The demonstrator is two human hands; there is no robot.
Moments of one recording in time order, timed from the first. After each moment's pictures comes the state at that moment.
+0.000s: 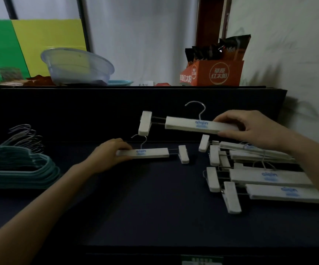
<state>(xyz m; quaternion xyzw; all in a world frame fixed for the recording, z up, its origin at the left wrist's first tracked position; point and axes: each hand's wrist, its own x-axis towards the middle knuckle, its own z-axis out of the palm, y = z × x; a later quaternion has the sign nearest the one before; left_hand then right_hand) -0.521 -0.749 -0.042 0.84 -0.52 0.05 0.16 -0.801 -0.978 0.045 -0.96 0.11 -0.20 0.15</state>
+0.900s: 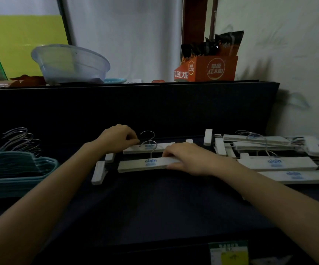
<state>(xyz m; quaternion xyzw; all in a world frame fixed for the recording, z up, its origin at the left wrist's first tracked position) -0.506 -0.768 -0.009 0.83 -0.54 0.06 0.10 -0.707 -0.873 -0.017 -0.99 0.10 -0.04 0.07</state>
